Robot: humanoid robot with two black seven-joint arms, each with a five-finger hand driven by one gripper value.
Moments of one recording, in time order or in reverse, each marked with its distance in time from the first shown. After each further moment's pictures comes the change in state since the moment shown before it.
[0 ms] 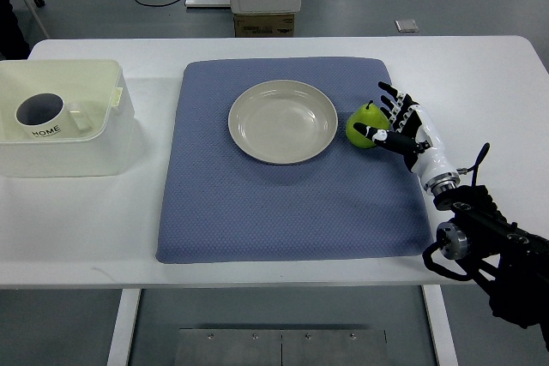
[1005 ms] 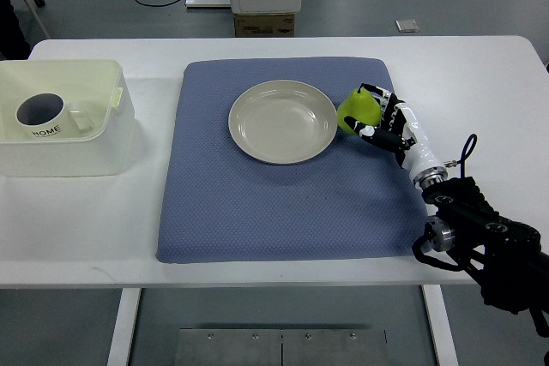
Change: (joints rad) left arm 0.000 0.000 0.000 0.000 0.000 0.000 0.000; right arm 0.101 0.038 -0.108 -0.080 0.003 -0.078 -0.001
